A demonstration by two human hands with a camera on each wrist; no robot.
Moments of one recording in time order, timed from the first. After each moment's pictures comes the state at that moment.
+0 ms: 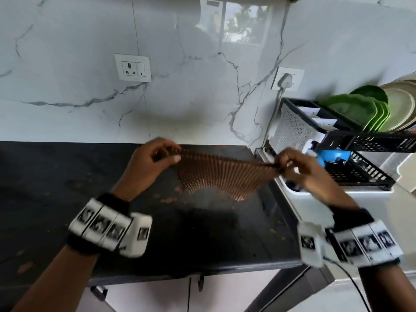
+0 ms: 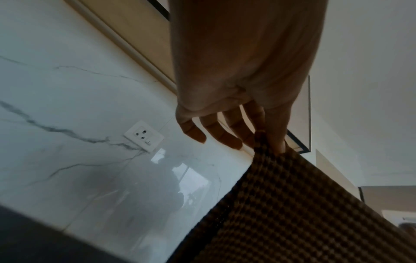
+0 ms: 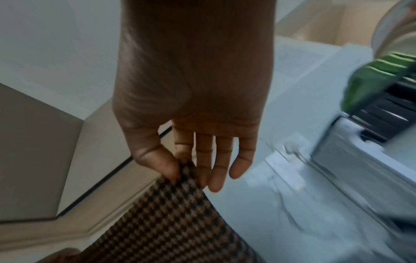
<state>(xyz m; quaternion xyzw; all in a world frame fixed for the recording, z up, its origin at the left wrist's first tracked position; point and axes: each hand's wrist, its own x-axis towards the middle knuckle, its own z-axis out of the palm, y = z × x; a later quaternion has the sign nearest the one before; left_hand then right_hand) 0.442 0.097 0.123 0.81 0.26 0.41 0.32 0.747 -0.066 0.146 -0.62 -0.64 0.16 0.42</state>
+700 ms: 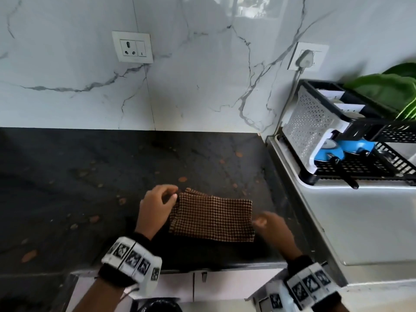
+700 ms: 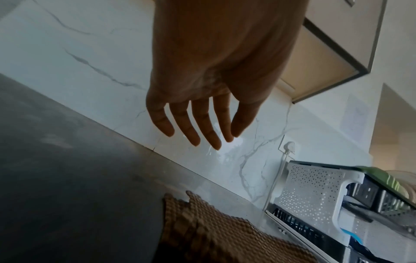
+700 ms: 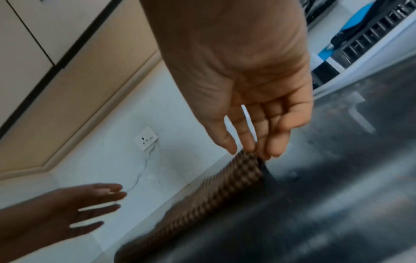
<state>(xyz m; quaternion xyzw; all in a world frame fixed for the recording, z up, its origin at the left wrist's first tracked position) 0.457 0.094 -0.022 0.75 0.49 0.35 0.29 0.725 -0.048 -0.040 -0.82 -0.46 0.21 0.26</state>
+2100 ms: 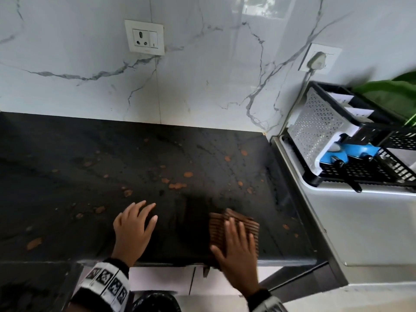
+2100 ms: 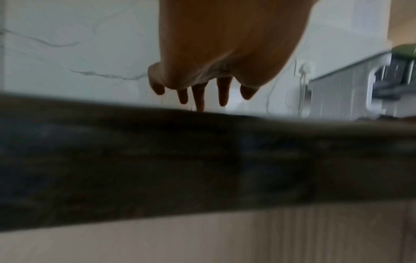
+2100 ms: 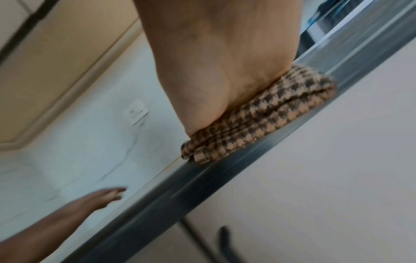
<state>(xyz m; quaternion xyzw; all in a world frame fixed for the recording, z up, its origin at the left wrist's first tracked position) 0.381 0.070 -0.089 0.79 0.56 0.22 0.10 0.618 -0.067 -0.104 -0.81 -0.58 0.07 0.08</state>
